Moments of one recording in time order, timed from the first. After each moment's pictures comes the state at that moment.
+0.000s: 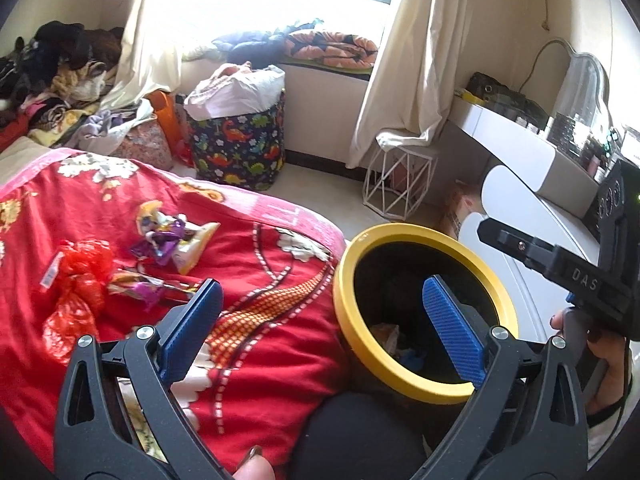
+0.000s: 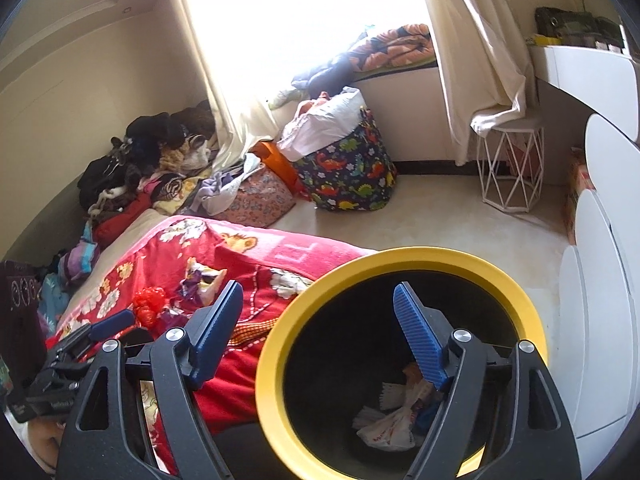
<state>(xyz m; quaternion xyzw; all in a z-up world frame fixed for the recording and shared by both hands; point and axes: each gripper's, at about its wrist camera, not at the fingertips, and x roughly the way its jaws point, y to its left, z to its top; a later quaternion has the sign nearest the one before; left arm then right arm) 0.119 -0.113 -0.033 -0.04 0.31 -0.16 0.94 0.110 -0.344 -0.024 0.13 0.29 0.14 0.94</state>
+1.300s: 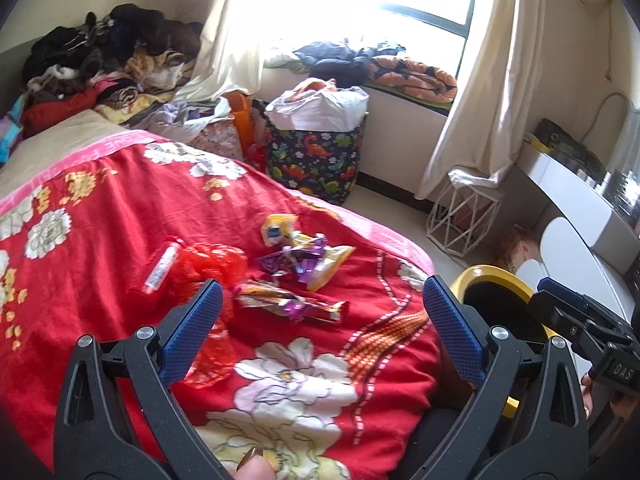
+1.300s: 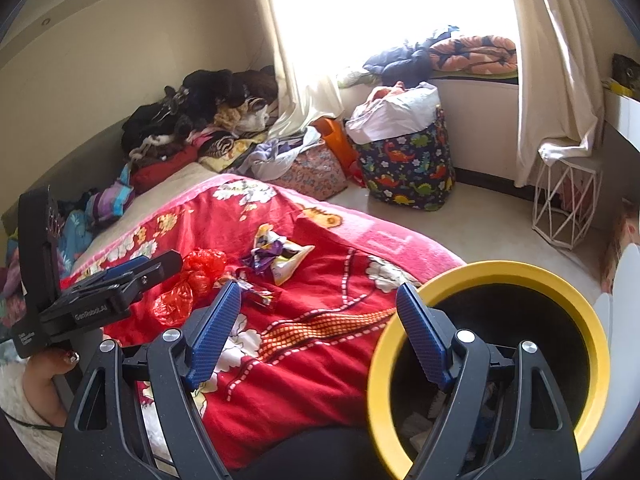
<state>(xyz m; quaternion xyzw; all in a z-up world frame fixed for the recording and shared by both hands) 0.127 0.003 -0.031 -0.10 0.30 -0.04 0.95 0.117 -0.230 -0.016 0.04 0.30 0.23 0.92</state>
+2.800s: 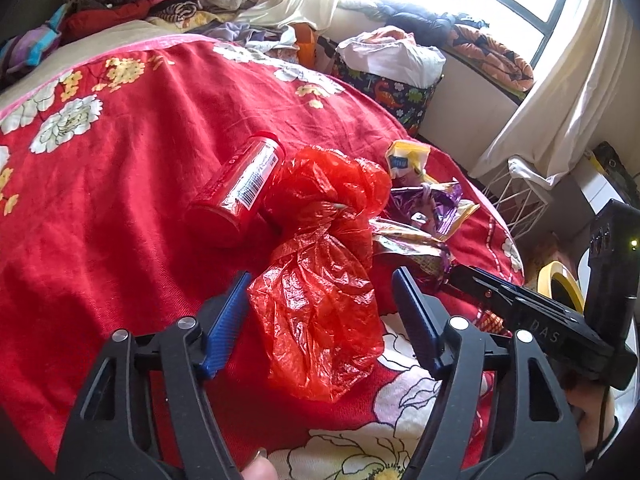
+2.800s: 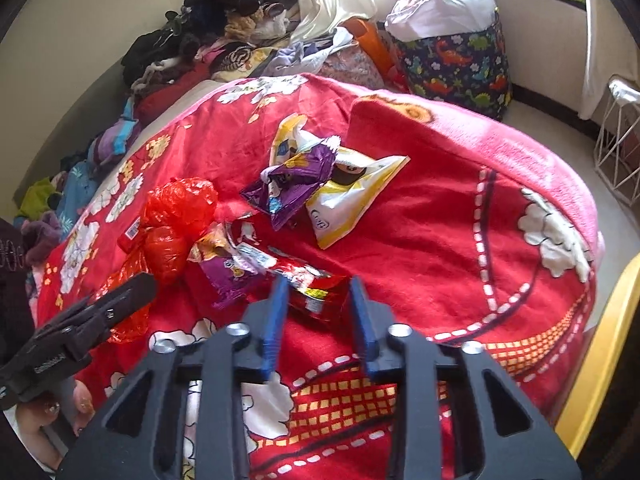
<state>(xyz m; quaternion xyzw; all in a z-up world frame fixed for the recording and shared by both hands) 0.156 0.077 -0.112 -0.18 0.40 0.03 0.90 0.233 -0.109 -0.127 0.04 0.46 0.29 0.84</state>
